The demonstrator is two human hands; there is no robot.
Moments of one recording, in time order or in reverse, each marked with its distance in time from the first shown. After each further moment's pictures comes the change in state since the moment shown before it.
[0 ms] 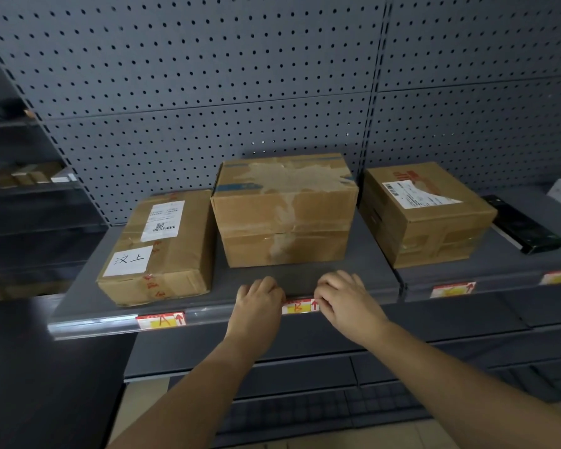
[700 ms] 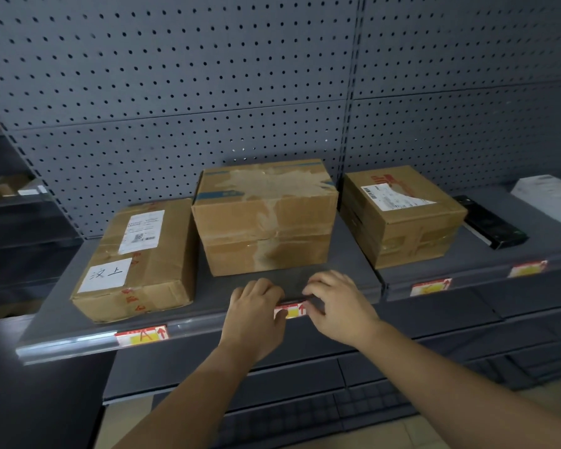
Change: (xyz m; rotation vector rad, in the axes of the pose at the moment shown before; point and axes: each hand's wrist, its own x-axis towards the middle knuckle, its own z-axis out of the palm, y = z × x) left_hand 0.004 0.014 -0.009 -0.154 0.090 0.076; right_hand -0.003 -0.005 -0.021 0.088 0.006 0.134
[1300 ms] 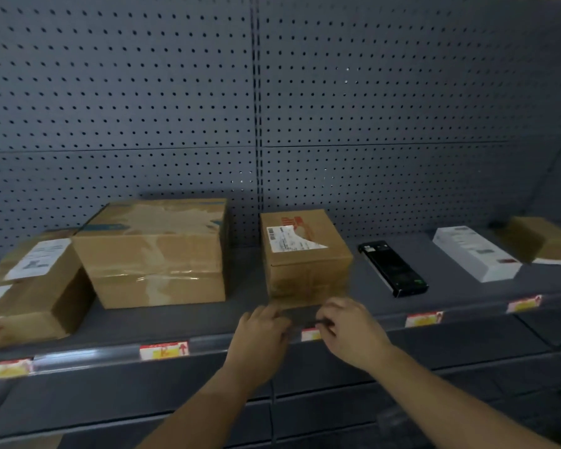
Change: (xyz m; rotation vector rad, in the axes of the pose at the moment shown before) left_hand 0.091 0.201 0.061 -0.024 -0.018 0.077; right_hand -0.064 0.188 -0.134 -0.093 -0.067 0.050
